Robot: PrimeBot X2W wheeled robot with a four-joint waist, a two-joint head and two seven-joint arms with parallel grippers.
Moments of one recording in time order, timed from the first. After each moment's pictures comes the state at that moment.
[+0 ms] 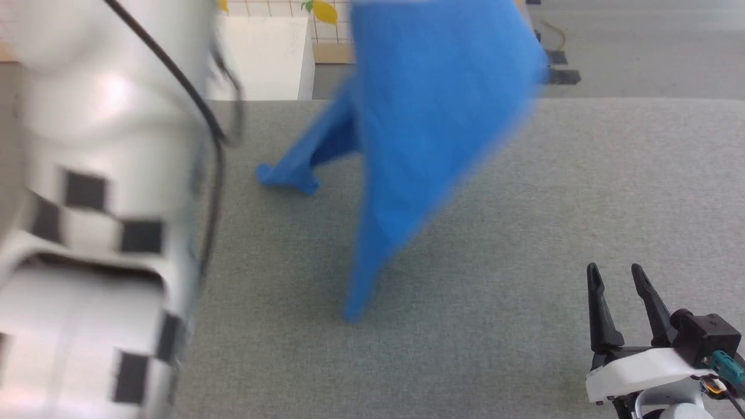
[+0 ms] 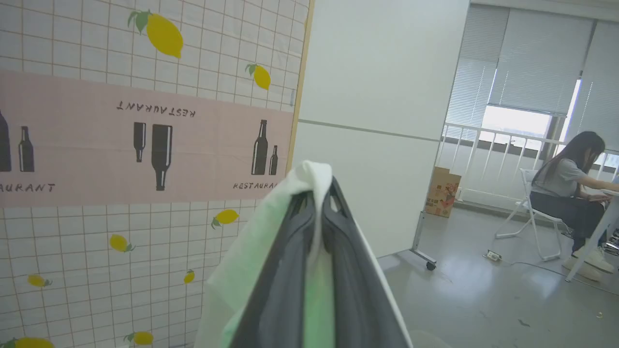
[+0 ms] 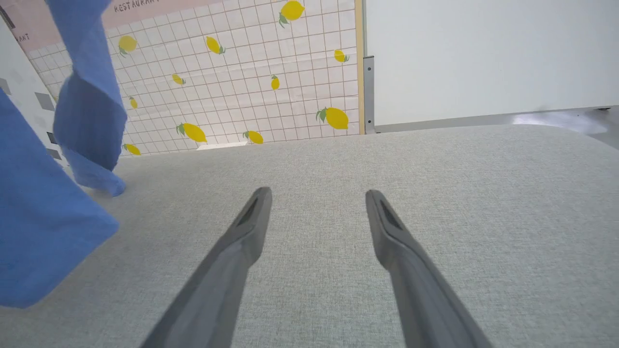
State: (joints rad) left arm -1.39 0.07 -0.21 0.51 -0.68 -0.12 0.31; right arm 0.00 -0.05 -0.08 0.17 0.17 0.13 -0.24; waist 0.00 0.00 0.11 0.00
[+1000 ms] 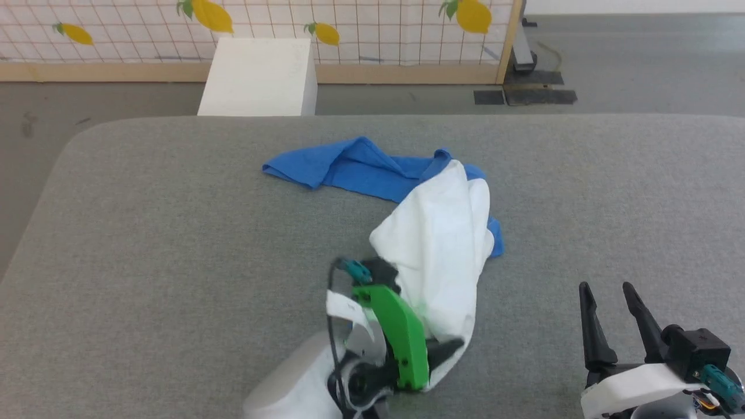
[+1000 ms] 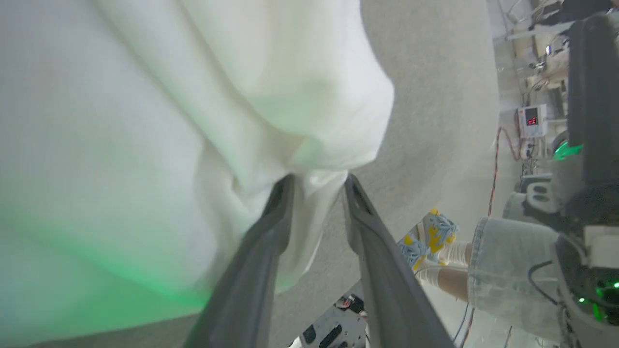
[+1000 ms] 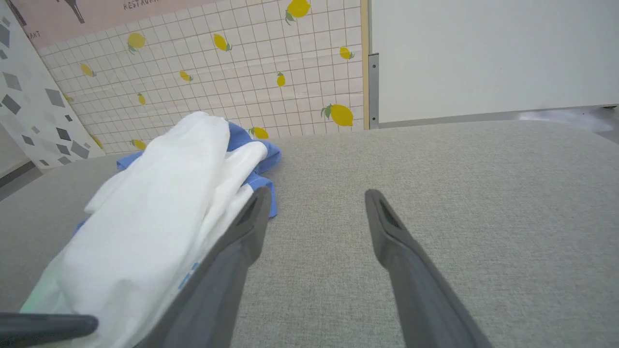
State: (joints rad) left arm -0.47 0.05 -0.78 0.53 -1.10 -0.01 0.51; right arm 0.04 -0.05 -0.07 0.17 0.17 0.13 -0.23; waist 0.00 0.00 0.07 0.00
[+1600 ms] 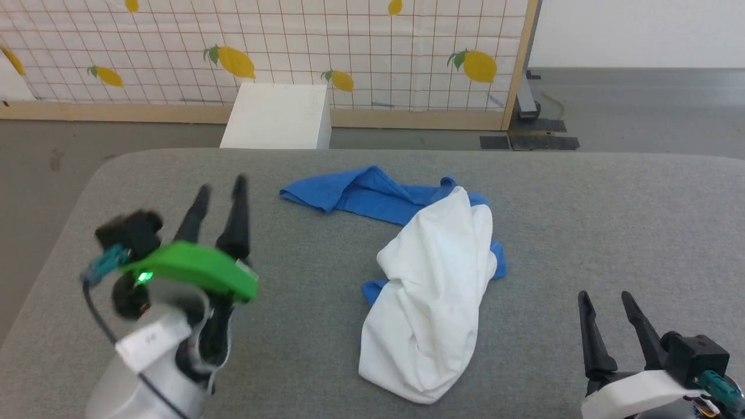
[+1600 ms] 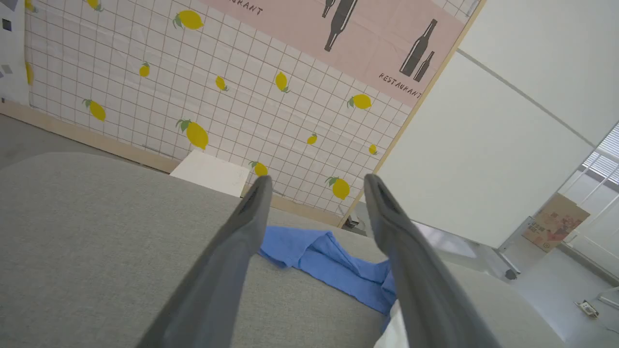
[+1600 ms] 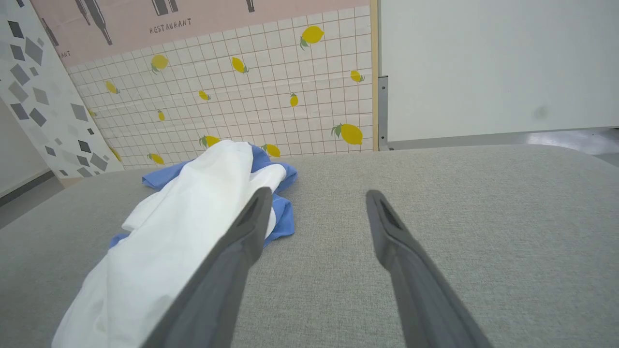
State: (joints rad) left arm -0.39 0.31 -0.38 0.27 -0.89 0.08 -0.21; right arm 0.06 -0.05 -0.06 0.17 0.18 0.13 -0.21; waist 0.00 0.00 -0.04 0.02
